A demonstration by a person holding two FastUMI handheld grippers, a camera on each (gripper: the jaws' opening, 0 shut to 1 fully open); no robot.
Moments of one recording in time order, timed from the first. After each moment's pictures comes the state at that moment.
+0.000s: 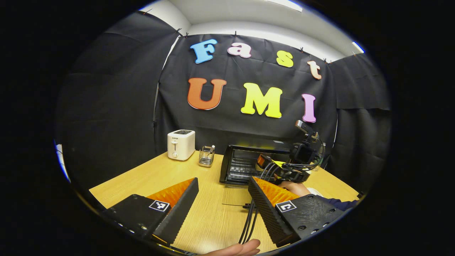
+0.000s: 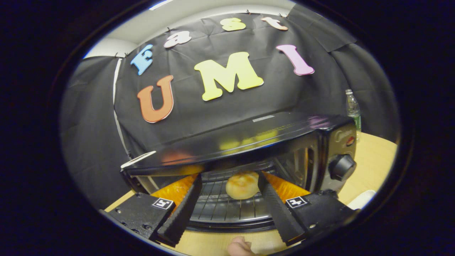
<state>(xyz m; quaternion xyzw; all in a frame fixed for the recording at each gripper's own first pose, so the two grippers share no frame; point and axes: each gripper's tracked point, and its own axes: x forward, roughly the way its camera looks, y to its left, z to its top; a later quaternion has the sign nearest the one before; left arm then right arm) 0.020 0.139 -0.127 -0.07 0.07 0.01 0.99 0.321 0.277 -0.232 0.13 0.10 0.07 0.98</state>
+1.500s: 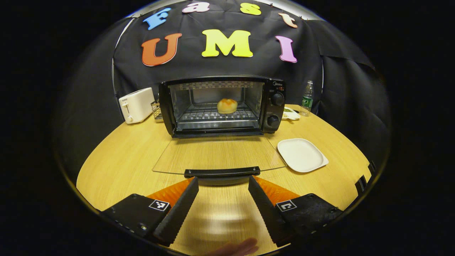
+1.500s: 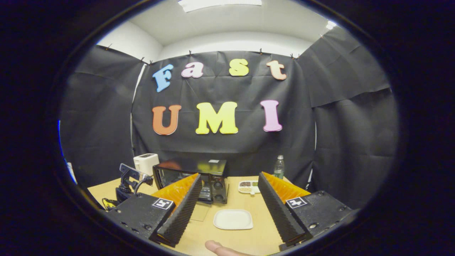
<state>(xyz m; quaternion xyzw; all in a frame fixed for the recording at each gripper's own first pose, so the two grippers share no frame) 0.061 -0.020 -0.272 0.00 0.29 -0.08 0.95 0.017 0.067 -0.043 -0.02 0.02 0.03 1.00</state>
